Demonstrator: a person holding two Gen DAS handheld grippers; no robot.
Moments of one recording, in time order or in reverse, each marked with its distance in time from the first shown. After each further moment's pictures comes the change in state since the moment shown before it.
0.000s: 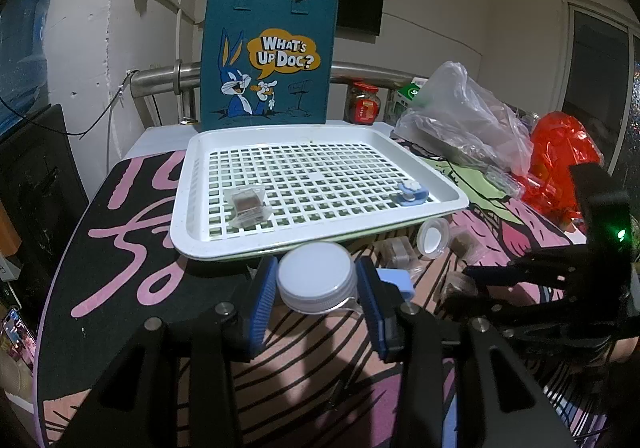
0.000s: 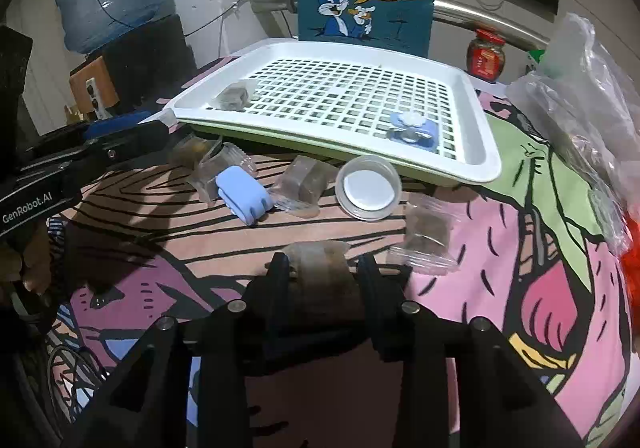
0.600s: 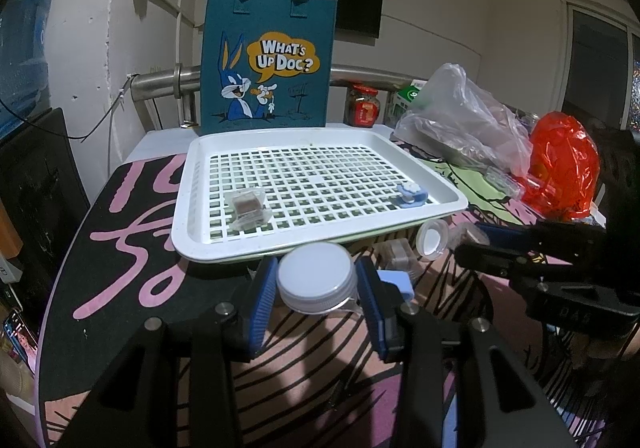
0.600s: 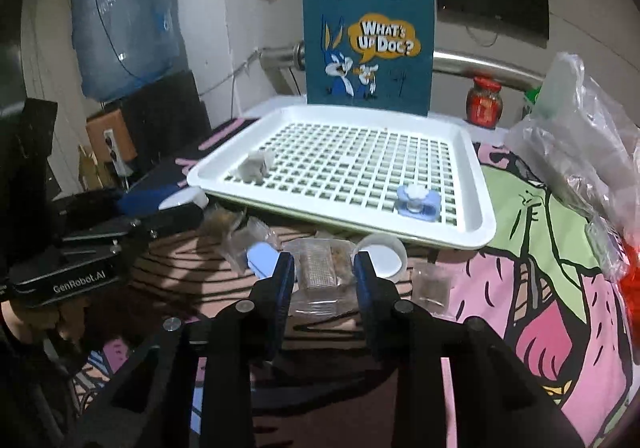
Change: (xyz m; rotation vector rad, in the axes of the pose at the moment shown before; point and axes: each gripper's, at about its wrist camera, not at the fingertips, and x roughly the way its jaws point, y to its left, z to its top) left arm -0.002 0.002 0.001 0.006 -0.009 0.001; right arm -0.034 0.004 0.018 0.046 -0.227 0.042
